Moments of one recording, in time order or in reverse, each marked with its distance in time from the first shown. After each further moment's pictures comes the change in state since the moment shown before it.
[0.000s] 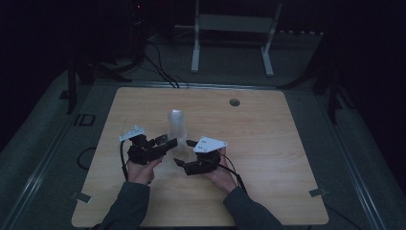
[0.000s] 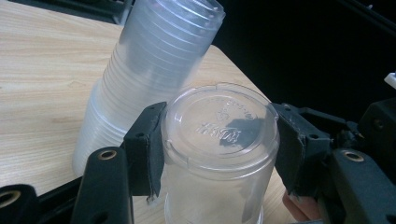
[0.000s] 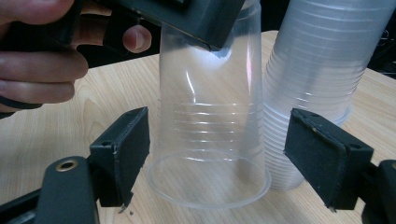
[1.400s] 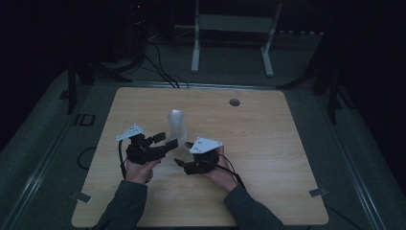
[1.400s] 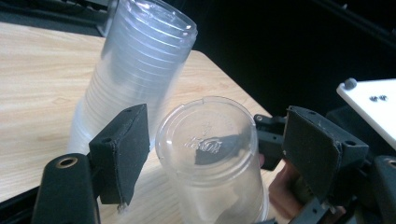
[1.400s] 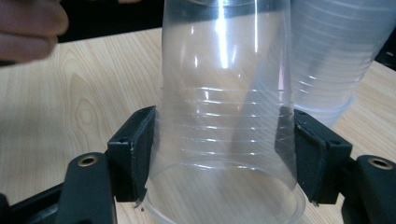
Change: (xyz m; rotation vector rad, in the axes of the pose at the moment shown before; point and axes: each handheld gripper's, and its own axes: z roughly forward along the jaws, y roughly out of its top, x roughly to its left) left arm -0.002 0.007 -0.008 -0.012 -0.055 0.080; right arm 0.001 0.001 0.006 0.100 -0.029 -0.053
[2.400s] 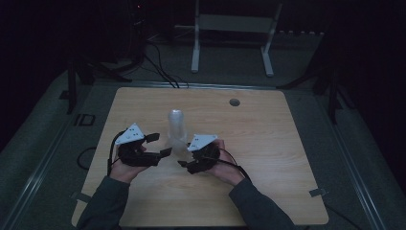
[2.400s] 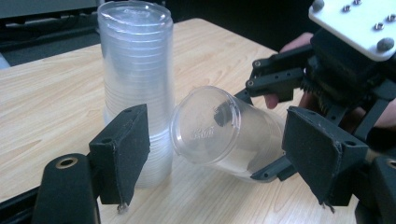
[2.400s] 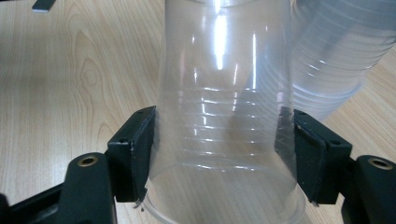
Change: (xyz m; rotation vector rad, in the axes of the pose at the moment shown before) left arm -0.006 0.014 -0.019 0.176 0.024 0.350; right arm -0.009 0.014 -0.004 0.170 0.063 -0.086
